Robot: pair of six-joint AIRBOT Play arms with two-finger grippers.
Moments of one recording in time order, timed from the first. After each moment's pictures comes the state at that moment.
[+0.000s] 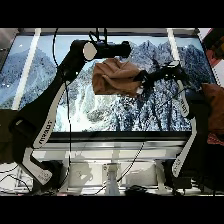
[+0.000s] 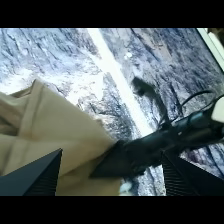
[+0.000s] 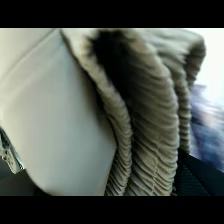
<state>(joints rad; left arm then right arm) -0.55 -1.78 2.01 1.24 -0.75 -1.67 -0.04 -2.22 1.95 -0.72 1.37 1.42</state>
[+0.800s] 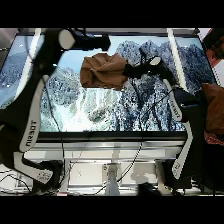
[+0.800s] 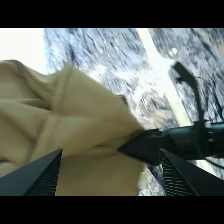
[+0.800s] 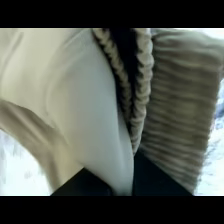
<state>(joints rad) -0.40 -1.66 2.01 1.36 -0.92 -1.66 0.12 -2.13 1.95 -0.79 1.00 1.44</state>
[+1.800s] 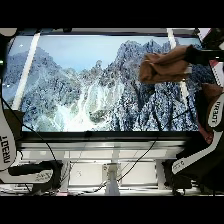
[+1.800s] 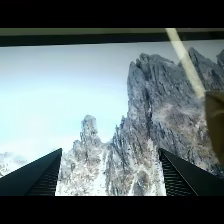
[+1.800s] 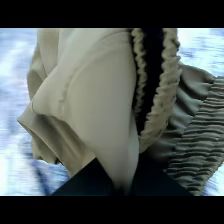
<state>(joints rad) -0.26 -1.45 2.01 1.49 -1.04 -1.63 -0.37 -1.83 2.05 -1.27 1.27 1.50</state>
